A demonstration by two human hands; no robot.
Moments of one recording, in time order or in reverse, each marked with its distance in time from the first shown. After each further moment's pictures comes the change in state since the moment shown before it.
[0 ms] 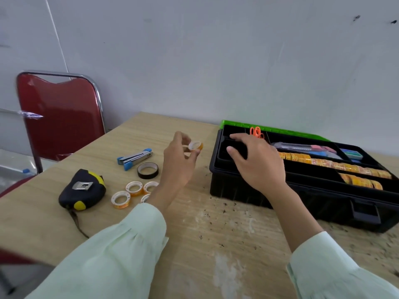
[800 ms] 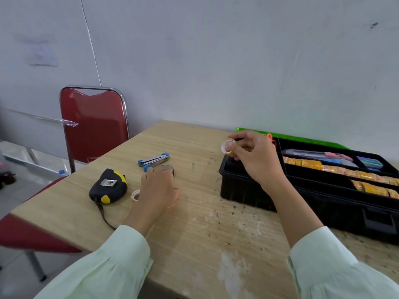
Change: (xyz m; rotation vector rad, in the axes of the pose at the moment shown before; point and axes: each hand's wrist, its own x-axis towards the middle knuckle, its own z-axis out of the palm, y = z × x) left_hand -0.038 -0.018 -0.064 0.952 -0.287 -0.171; right_hand 0.009 -0.019 -0.003 0.687 -0.012 0.045
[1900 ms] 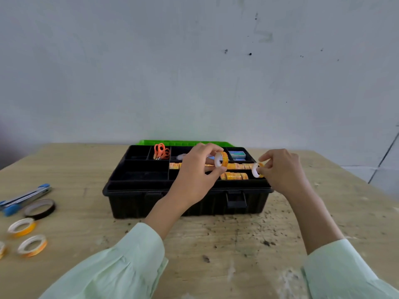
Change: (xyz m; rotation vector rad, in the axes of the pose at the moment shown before) left_hand -0.055 0.267 -0.032 -1.034 0.026 0.844; right_hand -0.074 0.054 -0.244 -0.690 0.355 0.392
